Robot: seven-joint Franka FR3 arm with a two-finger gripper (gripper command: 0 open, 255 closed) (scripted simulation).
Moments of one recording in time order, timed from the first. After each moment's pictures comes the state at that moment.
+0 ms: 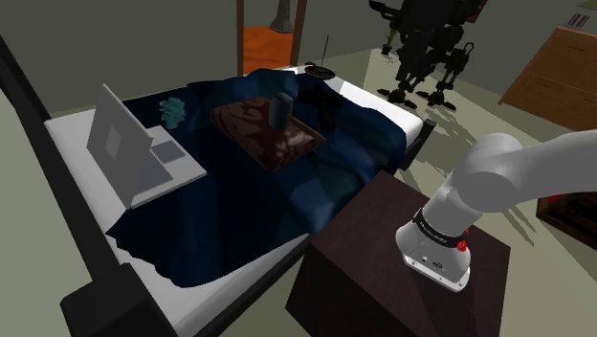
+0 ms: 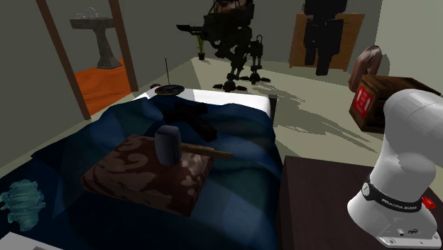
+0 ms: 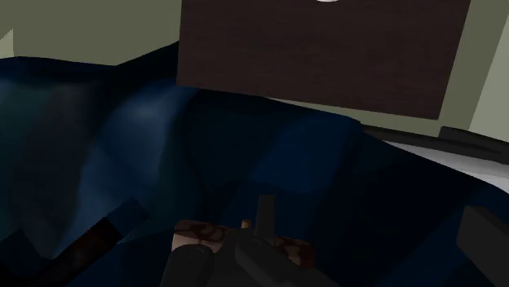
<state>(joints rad) 0.02 -0.83 -0.06 -2.35 -0.03 1.44 -0.12</state>
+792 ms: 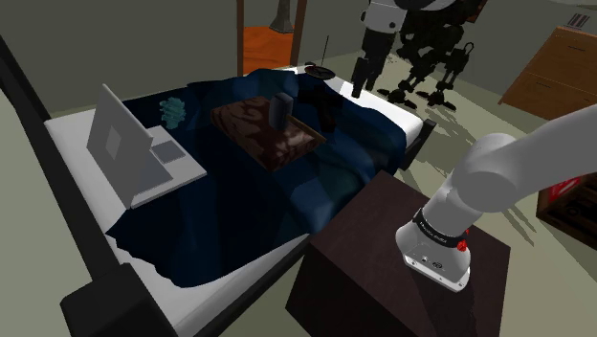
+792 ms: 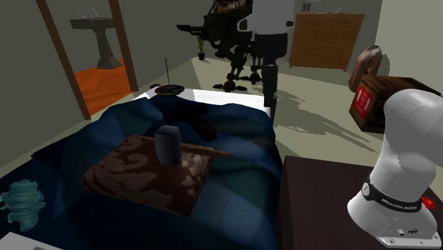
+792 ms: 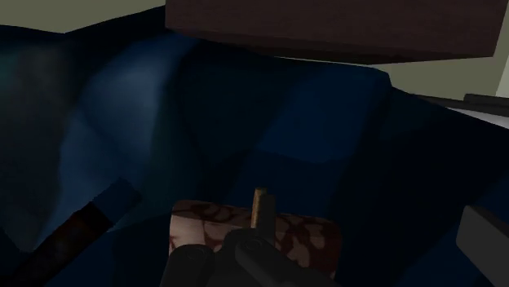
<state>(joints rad) 0.02 -0.55 -0.09 -2.40 -0.03 1.78 -0.12</state>
